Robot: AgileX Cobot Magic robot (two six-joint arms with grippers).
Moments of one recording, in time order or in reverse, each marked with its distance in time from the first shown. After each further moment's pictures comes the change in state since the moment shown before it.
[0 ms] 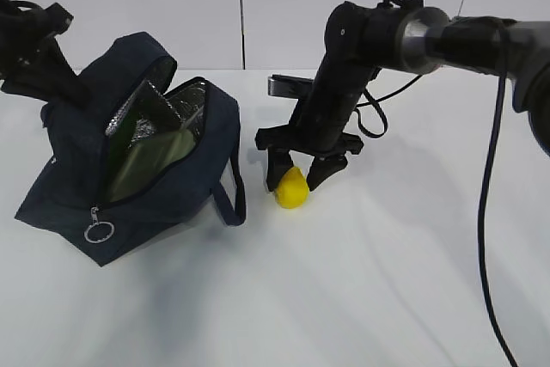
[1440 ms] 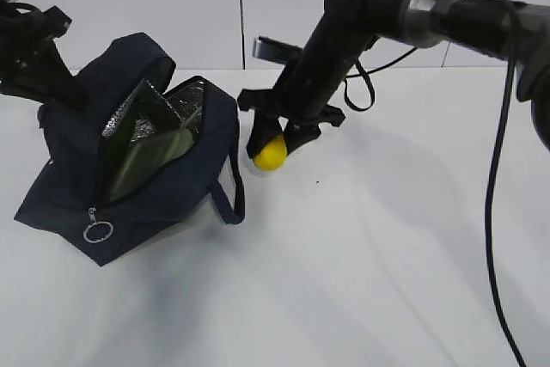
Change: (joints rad) left arm 0.000 0.000 0.000 0.040 -0.002 0.000; right arm 0.000 -0.029 -0.144 0.156 0.076 -0.075
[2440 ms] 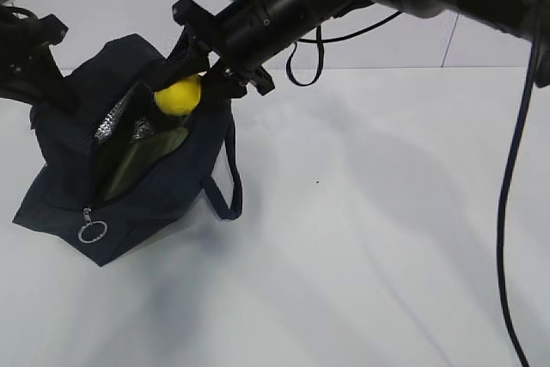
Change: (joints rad) left arm 0.000 0.000 -0.002 0.047 -0.023 -0.002; right arm 0.056 -0.052 -0.014 0.474 -0.032 -0.124
